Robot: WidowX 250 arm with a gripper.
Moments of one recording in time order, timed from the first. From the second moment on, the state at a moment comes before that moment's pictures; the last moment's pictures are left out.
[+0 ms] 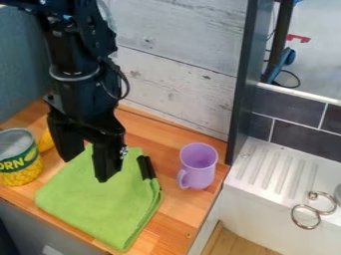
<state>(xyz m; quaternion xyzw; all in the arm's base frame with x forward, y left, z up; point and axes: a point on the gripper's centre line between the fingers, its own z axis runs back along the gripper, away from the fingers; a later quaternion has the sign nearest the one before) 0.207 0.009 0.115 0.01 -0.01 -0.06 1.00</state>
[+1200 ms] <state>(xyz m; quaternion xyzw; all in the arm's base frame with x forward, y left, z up) 0.229 0.041 0.016 0.01 0.02 -0.04 1.00</state>
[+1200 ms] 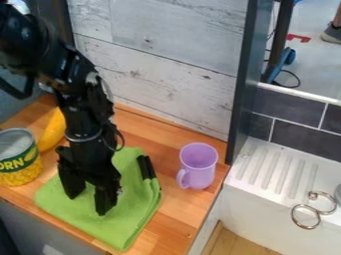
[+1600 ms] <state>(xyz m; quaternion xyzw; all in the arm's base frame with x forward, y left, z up) 0.261 0.043 0.003 0.01 0.01 -0.01 1.00</state>
